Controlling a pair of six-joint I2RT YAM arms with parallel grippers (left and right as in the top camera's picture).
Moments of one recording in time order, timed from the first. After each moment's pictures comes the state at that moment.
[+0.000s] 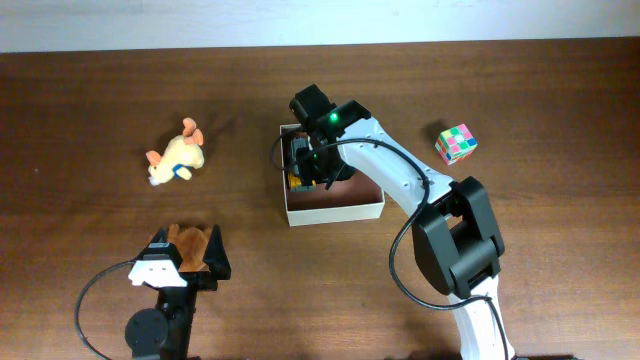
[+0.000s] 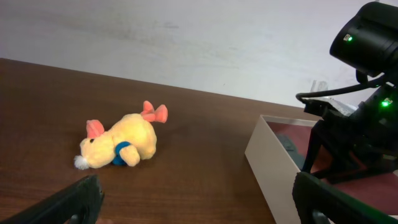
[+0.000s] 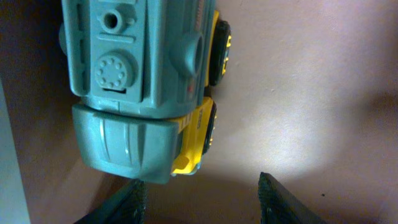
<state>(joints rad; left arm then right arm) 0.09 0.01 0.02 -0.07 0.15 -0.20 0.58 2.23 1.87 -1.02 -0.11 0.40</state>
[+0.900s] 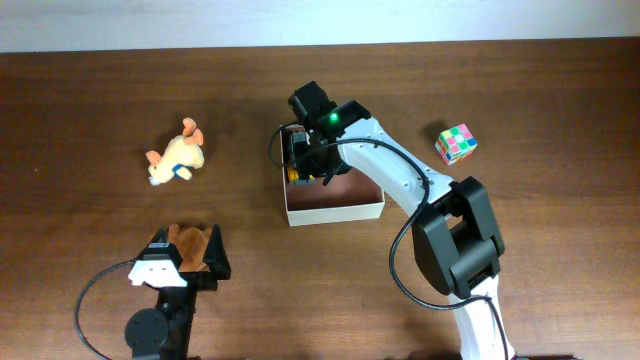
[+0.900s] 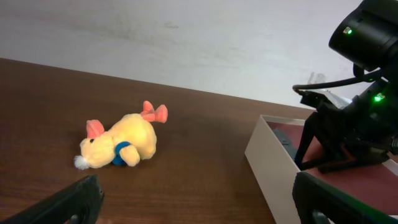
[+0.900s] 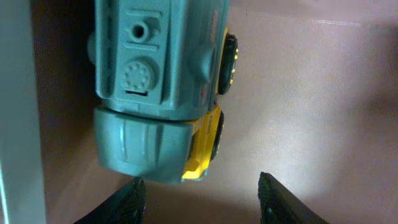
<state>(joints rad) 0.09 0.01 0.02 -0.07 0.15 -0.20 0.58 2.23 1.87 -0.94 -0.09 0.40</state>
